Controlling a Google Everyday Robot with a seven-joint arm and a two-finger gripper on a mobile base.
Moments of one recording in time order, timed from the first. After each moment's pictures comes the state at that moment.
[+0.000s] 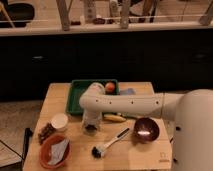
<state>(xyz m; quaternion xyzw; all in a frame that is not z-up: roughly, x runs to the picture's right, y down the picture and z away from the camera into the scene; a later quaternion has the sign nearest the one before) -0.069 0.218 0.777 -0.25 -0.29 -0.60 0.70</state>
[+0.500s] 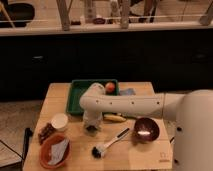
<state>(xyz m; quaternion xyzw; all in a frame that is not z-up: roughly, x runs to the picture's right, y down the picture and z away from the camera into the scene) -0.068 0.218 0.774 -0.25 -0.29 -0.61 0.70</state>
